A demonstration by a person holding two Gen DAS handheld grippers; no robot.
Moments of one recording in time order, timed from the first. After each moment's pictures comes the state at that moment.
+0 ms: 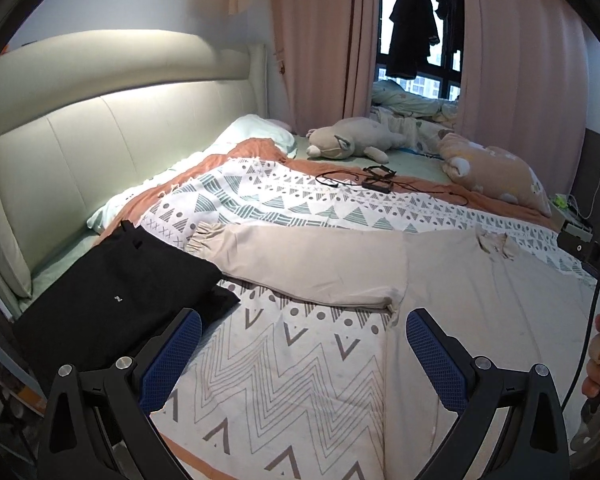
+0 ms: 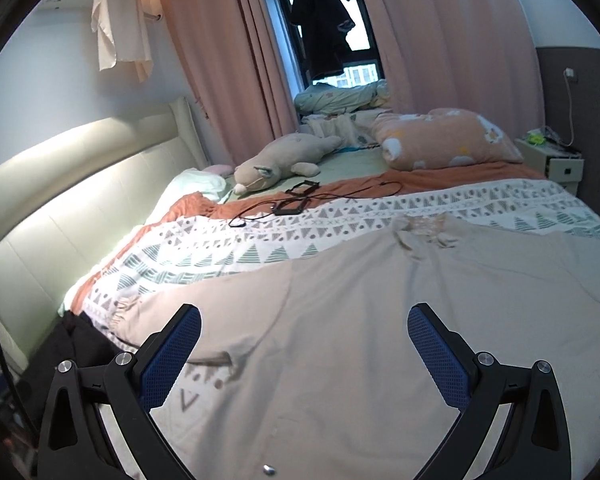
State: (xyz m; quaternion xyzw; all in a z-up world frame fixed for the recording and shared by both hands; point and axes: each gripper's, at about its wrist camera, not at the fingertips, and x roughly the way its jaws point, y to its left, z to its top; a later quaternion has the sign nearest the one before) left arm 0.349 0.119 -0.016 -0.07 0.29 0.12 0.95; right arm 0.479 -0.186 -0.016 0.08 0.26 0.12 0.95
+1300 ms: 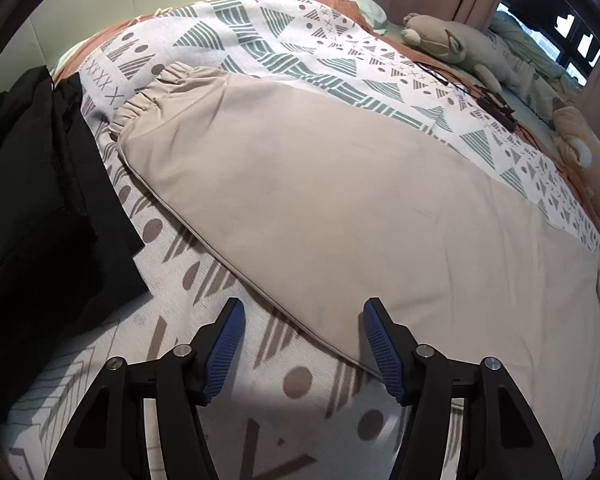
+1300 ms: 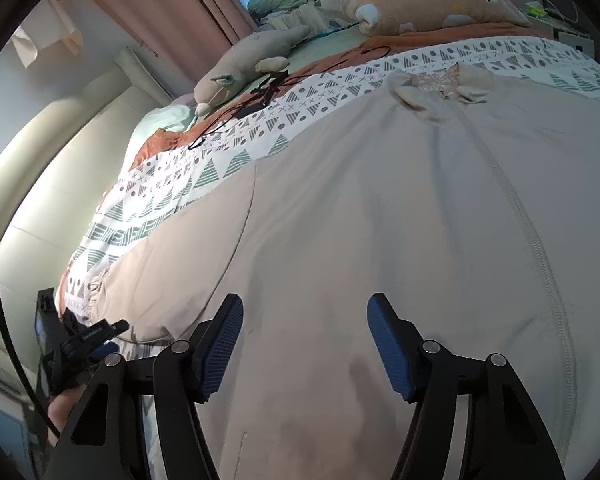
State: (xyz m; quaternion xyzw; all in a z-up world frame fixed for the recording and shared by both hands) left arm 0.592 0.206 -0.214 -0.21 0.47 0.22 0.83; right arm 0.600 -0.204 -0.165 0.18 0.44 0.12 0.87
